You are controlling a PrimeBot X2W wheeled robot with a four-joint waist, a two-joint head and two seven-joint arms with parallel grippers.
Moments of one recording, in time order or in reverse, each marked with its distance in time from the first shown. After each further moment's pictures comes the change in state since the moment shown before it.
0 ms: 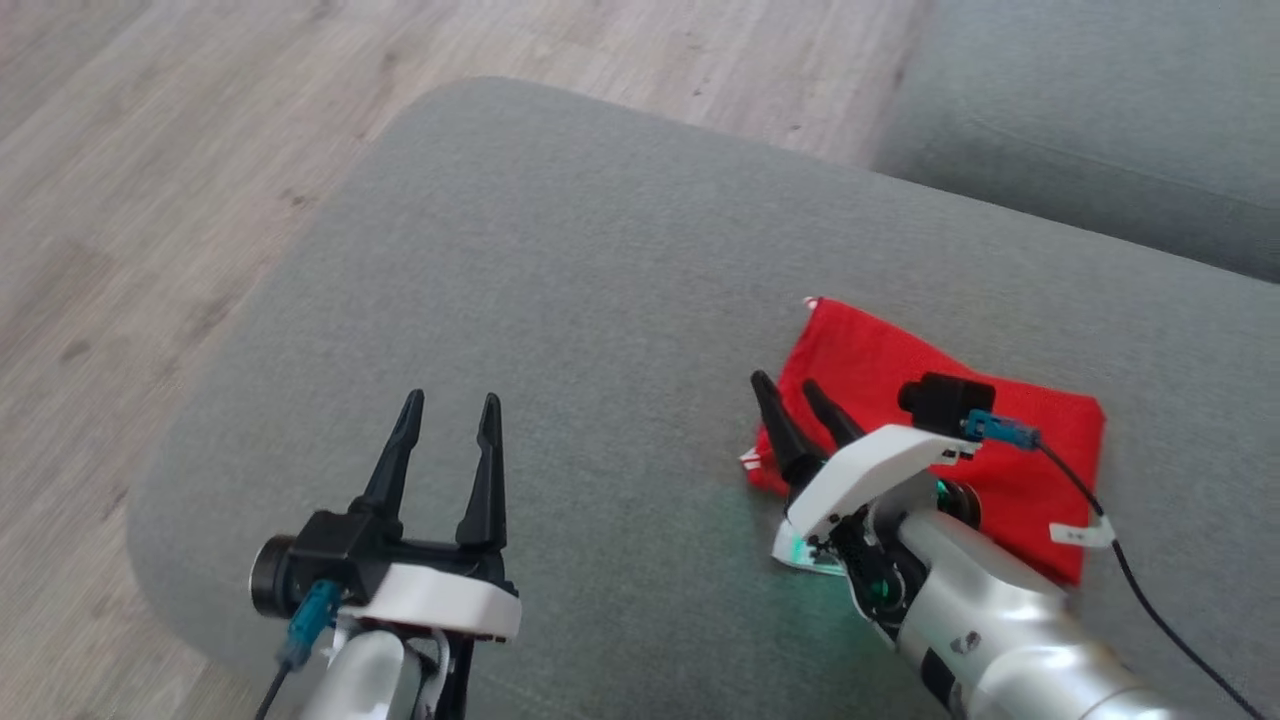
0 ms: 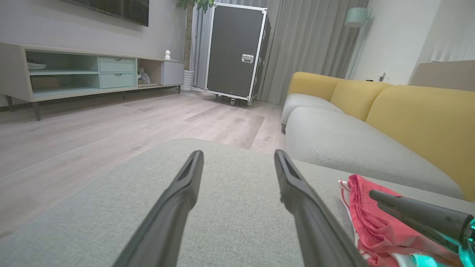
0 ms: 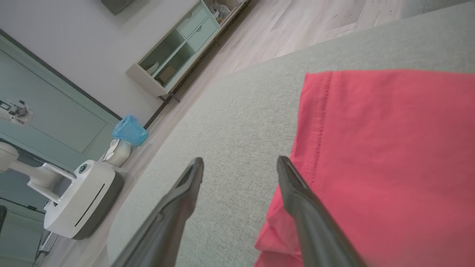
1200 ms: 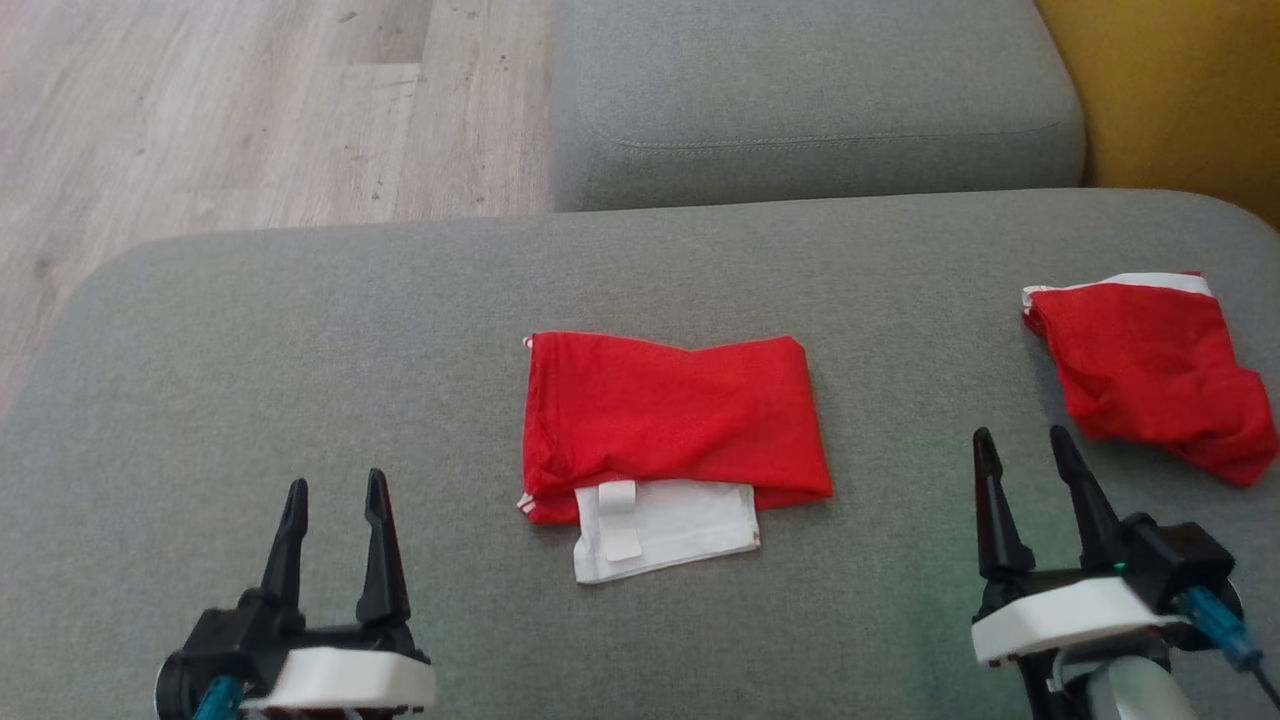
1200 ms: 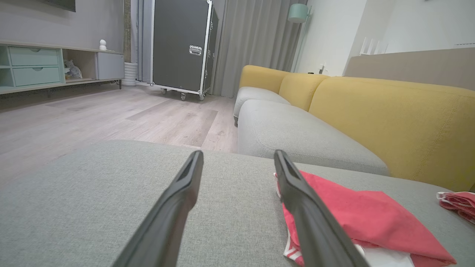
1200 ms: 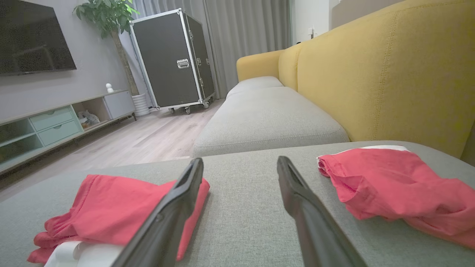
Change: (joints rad) left arm 0.181 0.000 0.199 -0.084 0.011 -0.009 0.000; right arm 0.595 0.013 -0.831 -0.711 -0.987 0.000 -0.006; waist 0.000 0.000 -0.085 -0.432
